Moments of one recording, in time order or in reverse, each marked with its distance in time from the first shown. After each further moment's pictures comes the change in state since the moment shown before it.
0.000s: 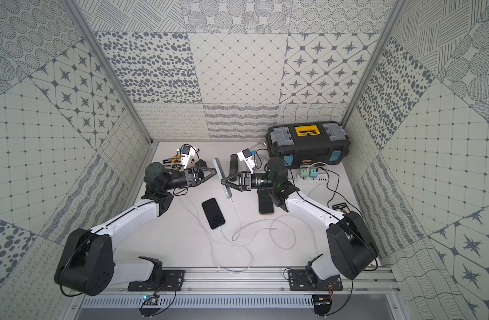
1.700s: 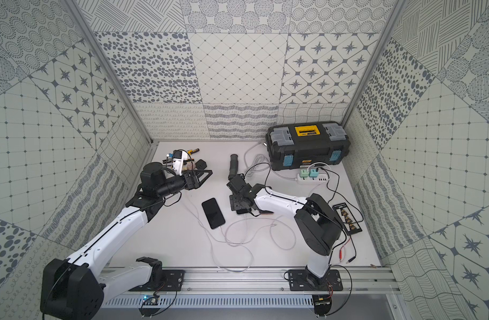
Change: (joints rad) left arm 0.023 -0.220 0.038 -0.731 -0.413 0.505; right arm 0.245 0.255 0.254 -1.070 1.180 -0.426
